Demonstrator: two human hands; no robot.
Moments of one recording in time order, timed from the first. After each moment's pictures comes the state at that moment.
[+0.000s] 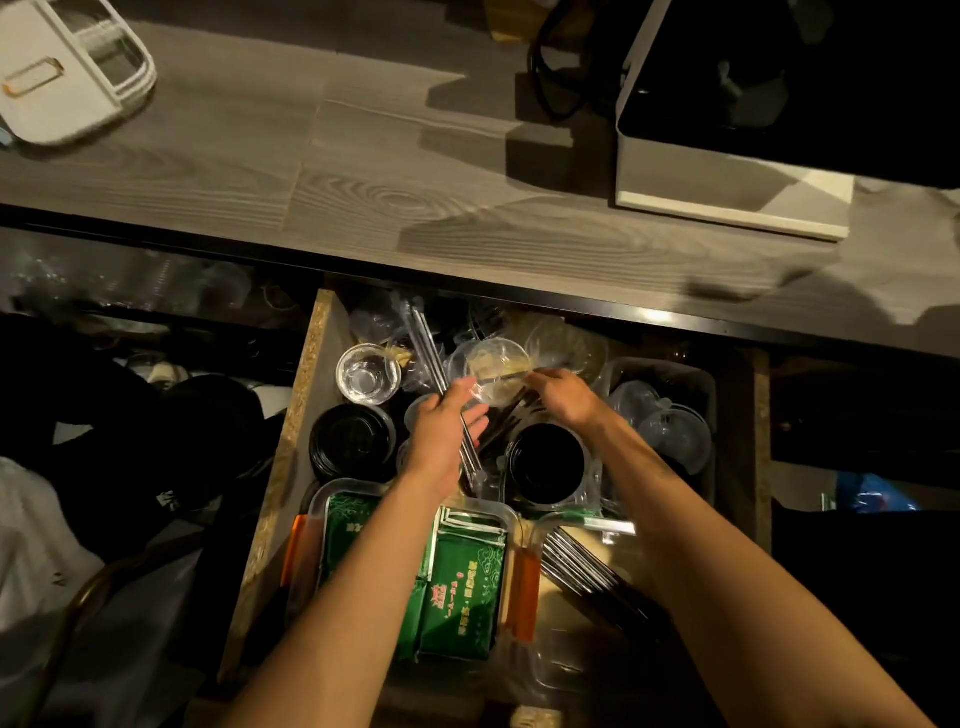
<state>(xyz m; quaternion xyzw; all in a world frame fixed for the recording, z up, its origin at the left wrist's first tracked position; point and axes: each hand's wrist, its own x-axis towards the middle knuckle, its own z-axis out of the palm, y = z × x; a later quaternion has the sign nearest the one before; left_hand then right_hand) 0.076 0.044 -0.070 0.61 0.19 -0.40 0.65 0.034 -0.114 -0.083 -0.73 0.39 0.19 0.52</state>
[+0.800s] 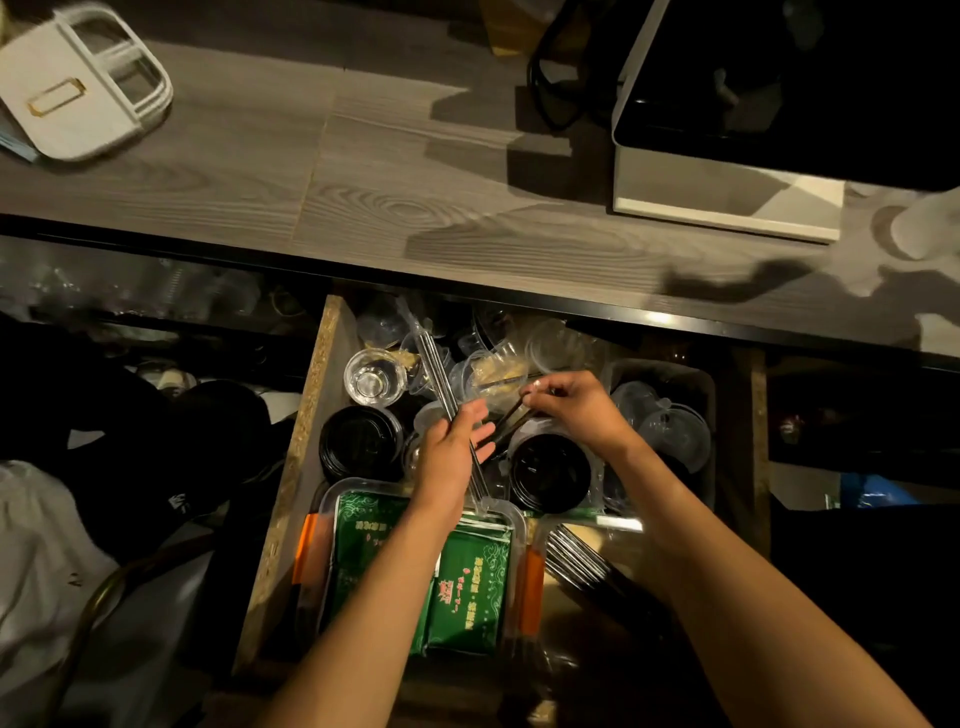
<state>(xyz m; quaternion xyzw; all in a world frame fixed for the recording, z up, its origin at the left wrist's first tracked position) 0.050 0.058 -0.052 0.65 0.14 -0.39 0.64 0.005 -0.116 -0.083 -0.73 0.30 0.06 0.61</state>
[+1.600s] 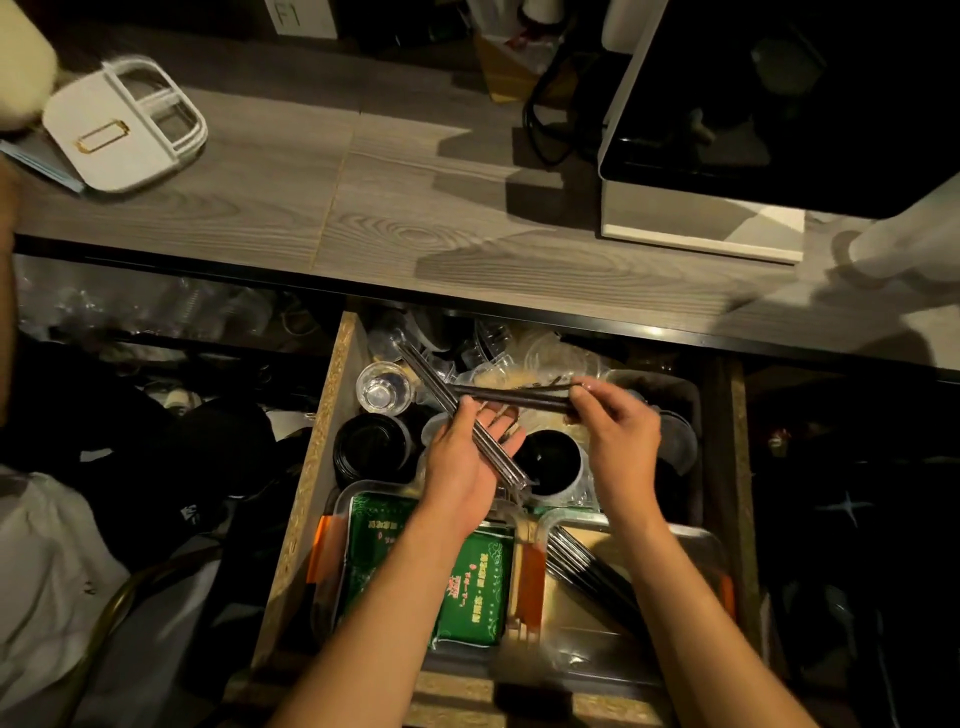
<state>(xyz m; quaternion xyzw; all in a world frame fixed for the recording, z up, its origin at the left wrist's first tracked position) 0.043 0.054 -0.003 0.41 0.28 -0.40 0.77 -0.035 -0.063 0.008 -0.63 0.39 -0.23 0.63</state>
